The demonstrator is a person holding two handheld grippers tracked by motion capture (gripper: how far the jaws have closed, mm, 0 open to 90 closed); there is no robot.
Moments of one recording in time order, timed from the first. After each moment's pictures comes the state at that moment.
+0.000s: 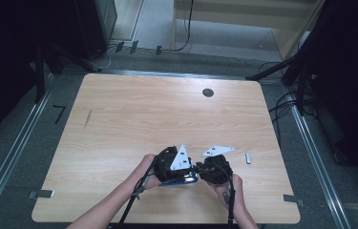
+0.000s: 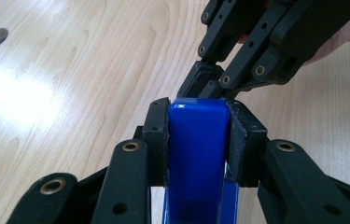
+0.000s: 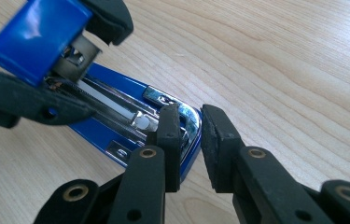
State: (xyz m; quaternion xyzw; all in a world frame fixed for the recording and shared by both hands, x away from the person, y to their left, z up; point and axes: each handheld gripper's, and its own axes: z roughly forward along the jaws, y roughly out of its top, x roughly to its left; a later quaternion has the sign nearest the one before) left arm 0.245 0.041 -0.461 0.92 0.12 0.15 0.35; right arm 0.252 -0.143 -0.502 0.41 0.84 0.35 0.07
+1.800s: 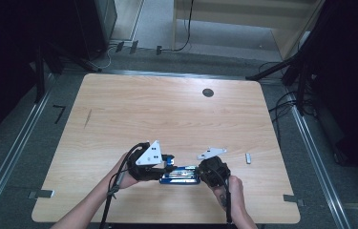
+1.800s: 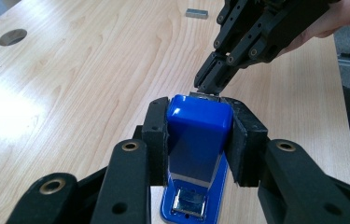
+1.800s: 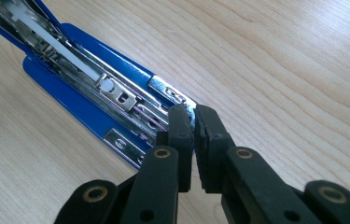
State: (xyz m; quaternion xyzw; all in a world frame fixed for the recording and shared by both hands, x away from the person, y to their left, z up) left arm 0.242 0.104 -0.446 0.89 0.13 0.11 0.42; right arm 0.243 -0.132 -0.494 0.41 0.86 0.28 0.11
